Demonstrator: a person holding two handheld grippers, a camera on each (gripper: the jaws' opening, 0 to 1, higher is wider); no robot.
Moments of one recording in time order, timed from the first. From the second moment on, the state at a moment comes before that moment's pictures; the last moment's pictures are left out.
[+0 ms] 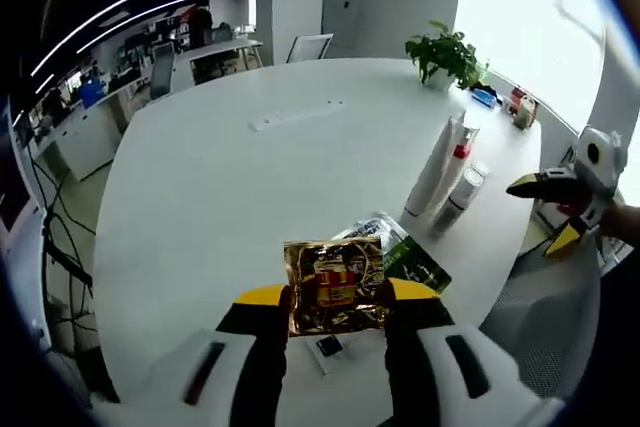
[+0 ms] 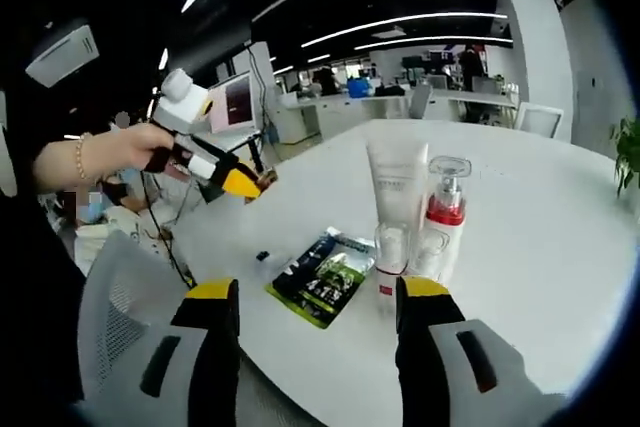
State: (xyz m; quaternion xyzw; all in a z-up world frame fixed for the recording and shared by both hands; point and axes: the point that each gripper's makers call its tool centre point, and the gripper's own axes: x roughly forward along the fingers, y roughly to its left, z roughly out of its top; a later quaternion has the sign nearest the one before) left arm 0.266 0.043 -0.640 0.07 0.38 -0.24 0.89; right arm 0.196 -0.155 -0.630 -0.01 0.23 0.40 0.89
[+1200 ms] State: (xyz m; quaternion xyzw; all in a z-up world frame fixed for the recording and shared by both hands) left arm 0.206 -0.018 -0.624 0.13 0.29 -0.28 0.91; right arm 0.211 -0.059 -0.618 0.19 0.26 0.47 0.82
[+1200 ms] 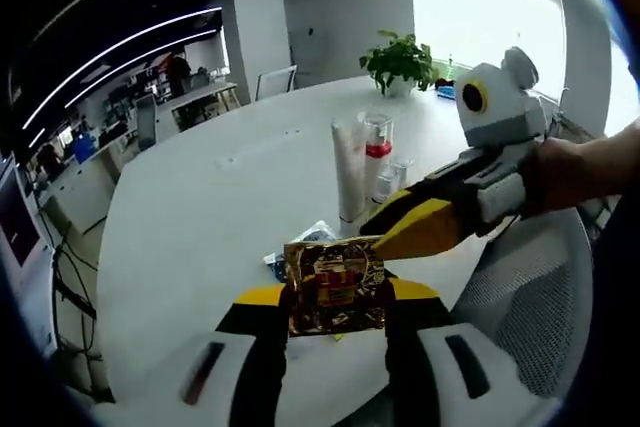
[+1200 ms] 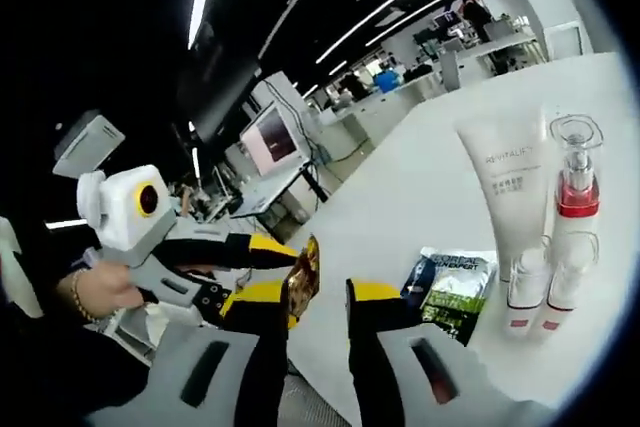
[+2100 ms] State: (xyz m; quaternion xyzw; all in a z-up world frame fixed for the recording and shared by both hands) left arm 0.204 -0.023 -0.633 0.08 0.30 -0.30 0.90; right arm 0.212 -0.050 -0.627 0.19 0.28 0.47 0.82
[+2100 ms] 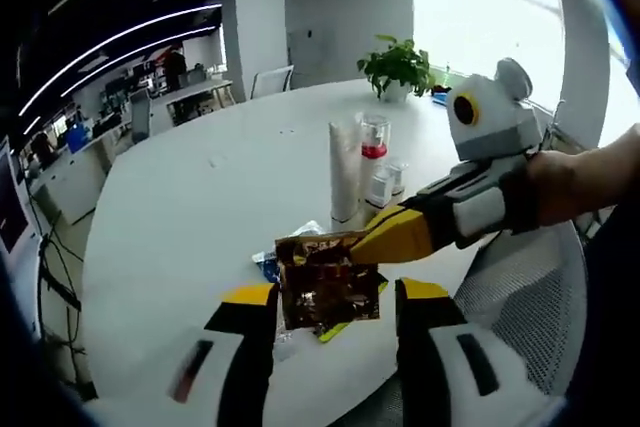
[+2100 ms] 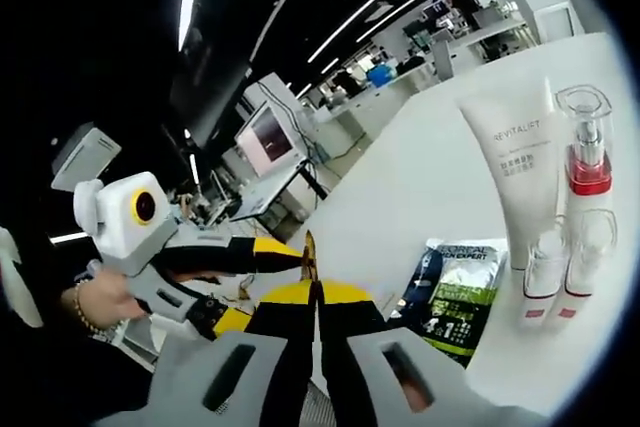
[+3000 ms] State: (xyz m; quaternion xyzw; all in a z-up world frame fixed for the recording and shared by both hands) left arm 0.212 0.022 -0.629 -0.24 0.29 -0.35 0.86; right arm 0.218 -0.024 -0.607 0.20 0.30 0.51 0.78
